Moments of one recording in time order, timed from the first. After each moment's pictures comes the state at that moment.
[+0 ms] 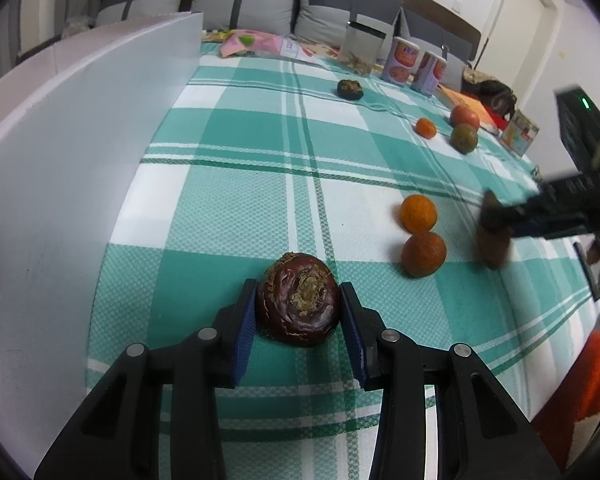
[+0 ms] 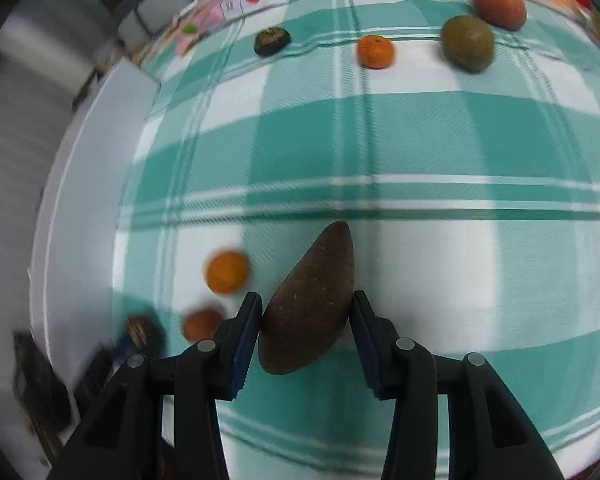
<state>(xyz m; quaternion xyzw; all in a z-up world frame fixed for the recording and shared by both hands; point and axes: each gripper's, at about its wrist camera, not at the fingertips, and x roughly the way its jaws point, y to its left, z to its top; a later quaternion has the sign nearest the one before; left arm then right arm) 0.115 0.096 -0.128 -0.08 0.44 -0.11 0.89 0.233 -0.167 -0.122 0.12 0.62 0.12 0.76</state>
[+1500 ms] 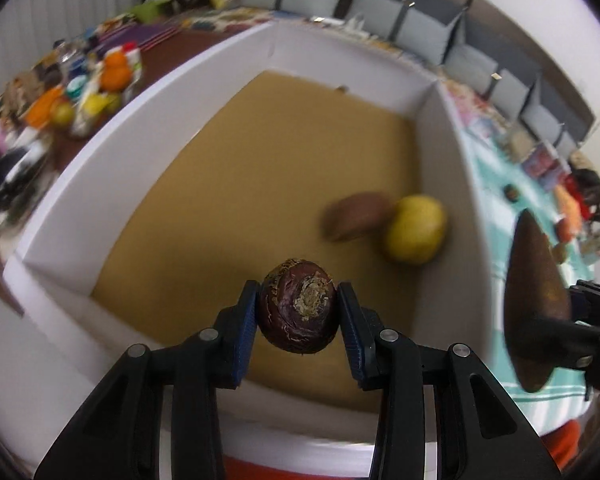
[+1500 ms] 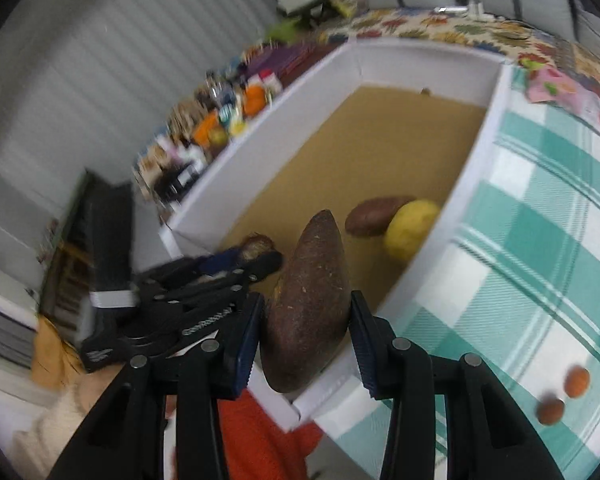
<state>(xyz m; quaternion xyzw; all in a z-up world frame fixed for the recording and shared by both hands) 0.101 0.328 -0.051 -0.16 0.49 0.09 0.85 0.156 0.158 -0.016 -0.02 0.53 0.41 0.74</state>
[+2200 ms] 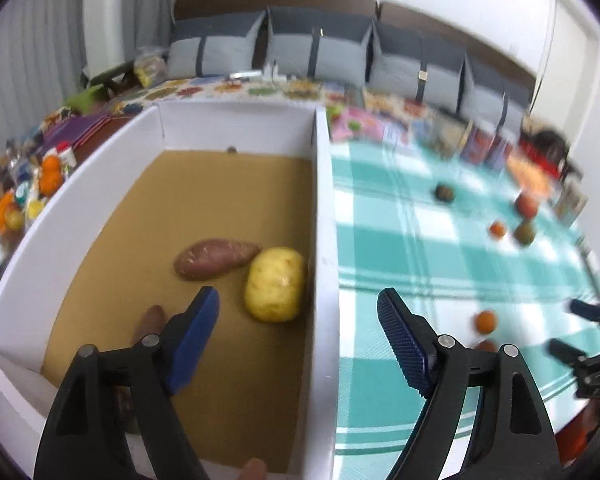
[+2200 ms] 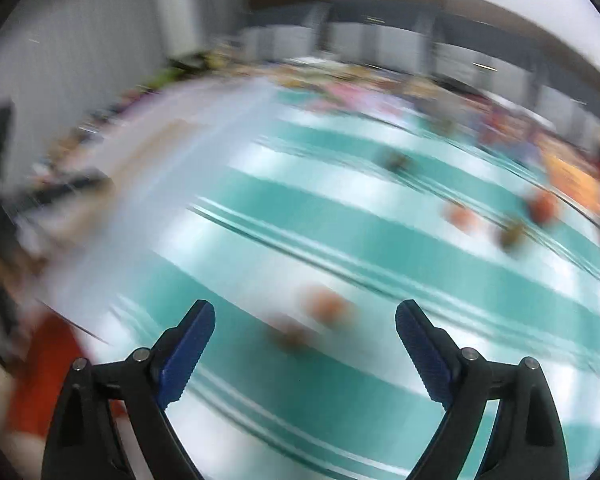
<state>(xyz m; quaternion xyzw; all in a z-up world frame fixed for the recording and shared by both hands) 0.142 0.203 -0.030 -0.04 0.41 0.02 0.91 0.120 -0.106 -0.062 -0.08 0.43 0.16 0.88</state>
